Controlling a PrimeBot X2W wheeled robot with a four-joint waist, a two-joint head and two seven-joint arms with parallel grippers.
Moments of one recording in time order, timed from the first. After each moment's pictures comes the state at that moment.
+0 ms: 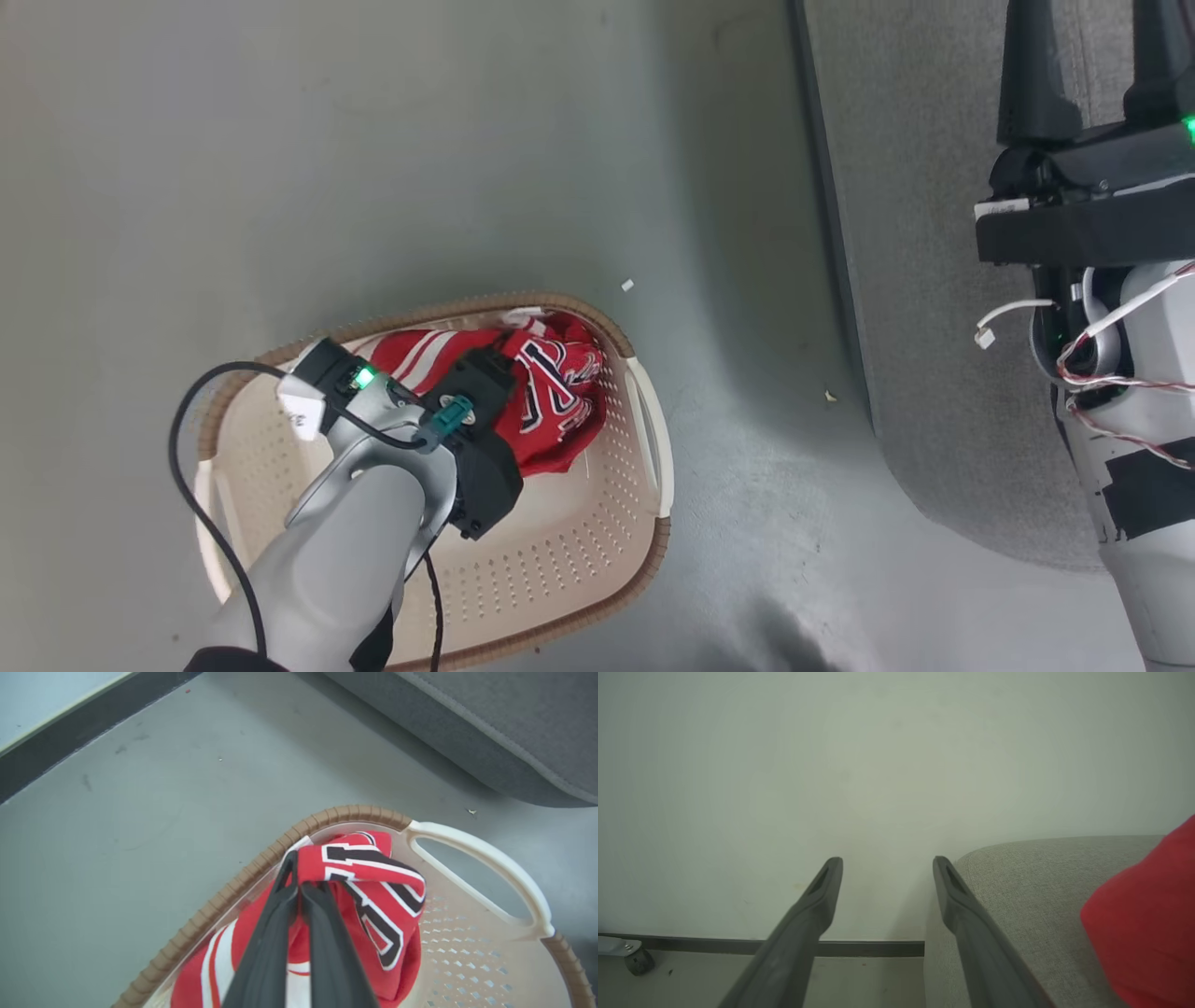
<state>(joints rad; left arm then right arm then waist) -0.82 0.07 -0.59 0.92 -0.07 -0.11 -0.21 -0.86 -0.24 0.24 0.20 0.38 0.02 -0.26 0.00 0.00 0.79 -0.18</state>
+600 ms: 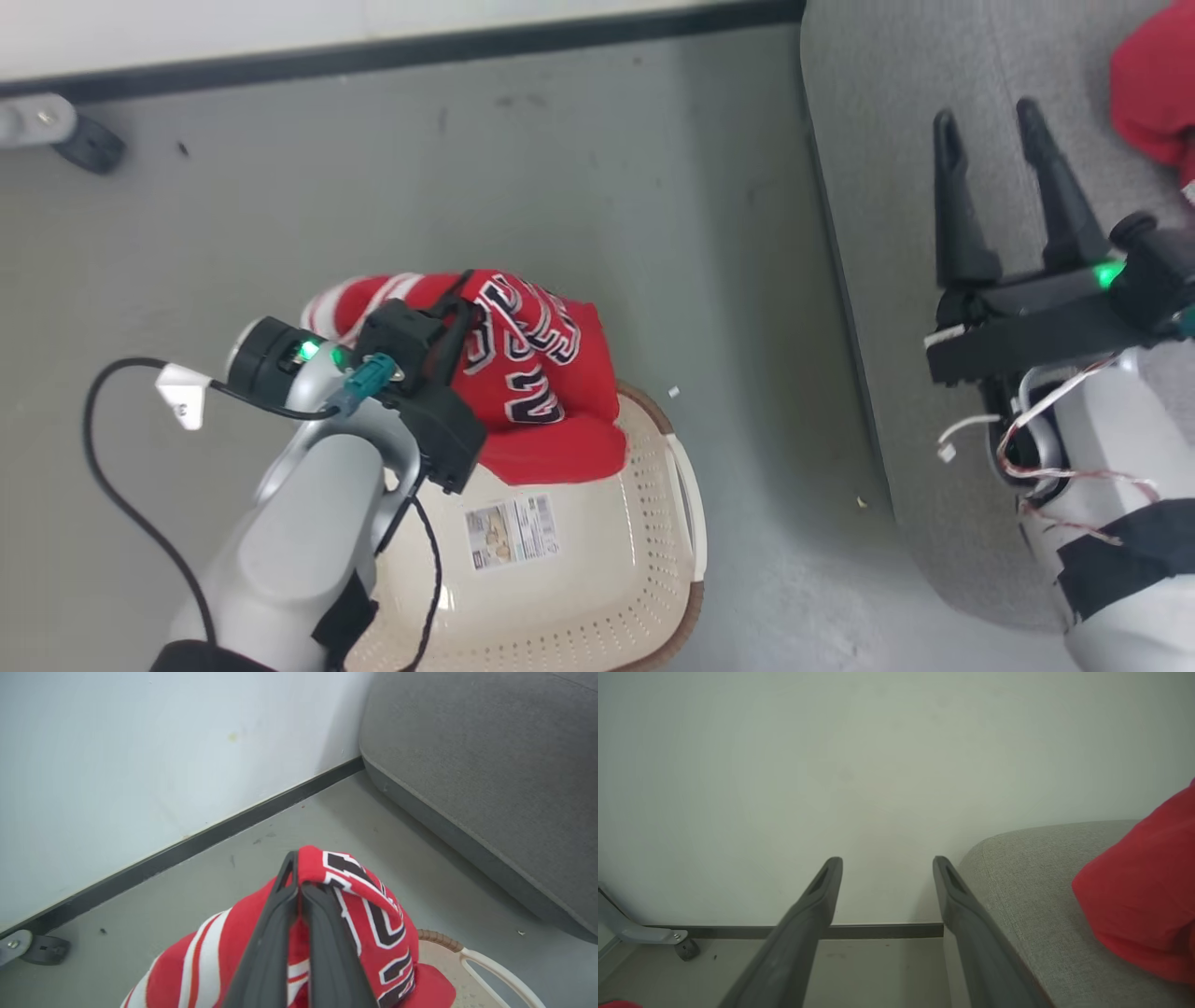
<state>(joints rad) -0.81 0.08 -0.47 0.85 -0.19 -0.11 -0.24 -0.72 -0.22 0.25 0.33 0.37 0.05 -0.26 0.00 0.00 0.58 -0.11</state>
